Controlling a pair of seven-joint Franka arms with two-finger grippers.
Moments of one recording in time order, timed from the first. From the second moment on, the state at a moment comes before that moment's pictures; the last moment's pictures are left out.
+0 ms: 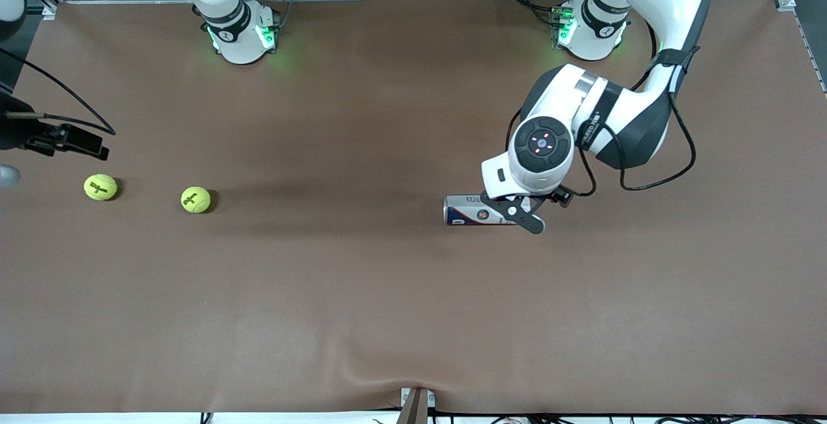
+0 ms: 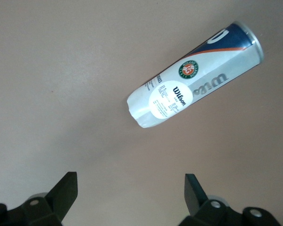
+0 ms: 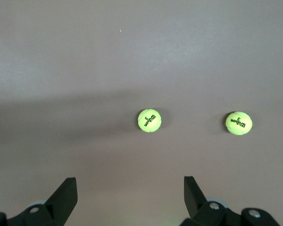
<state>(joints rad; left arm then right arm) -0.35 0.51 -0.23 -1.41 0.22 1.63 0.04 -0.01 0.12 -0.05 -1.50 0.02 1.51 0.04</state>
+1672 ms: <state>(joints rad) -0.50 0.73 -0.23 -1.40 0.56 1.74 0.59 -0.03 0.40 -0.05 -1.63 0.02 1.54 -0.02</state>
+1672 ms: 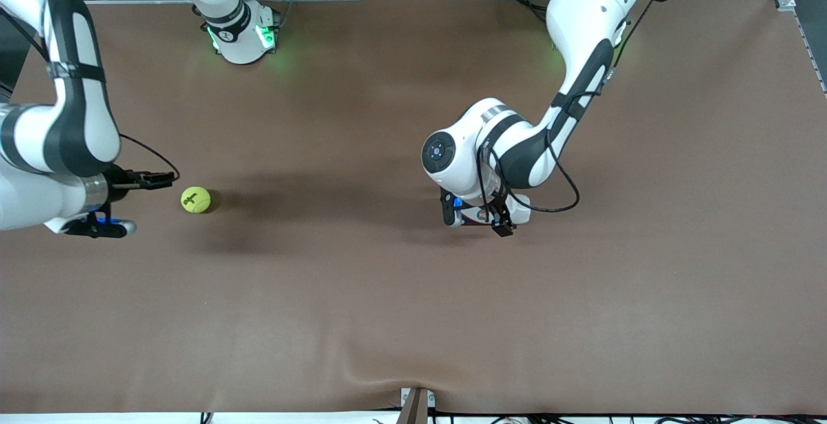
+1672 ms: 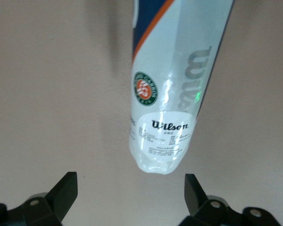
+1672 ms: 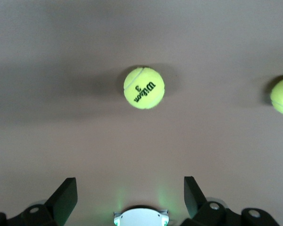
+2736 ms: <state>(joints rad) -0.53 0.78 -0.22 -1.47 0.60 1.73 0.60 -0.03 0.48 -0.05 -1.87 0.00 1.88 -0.07</state>
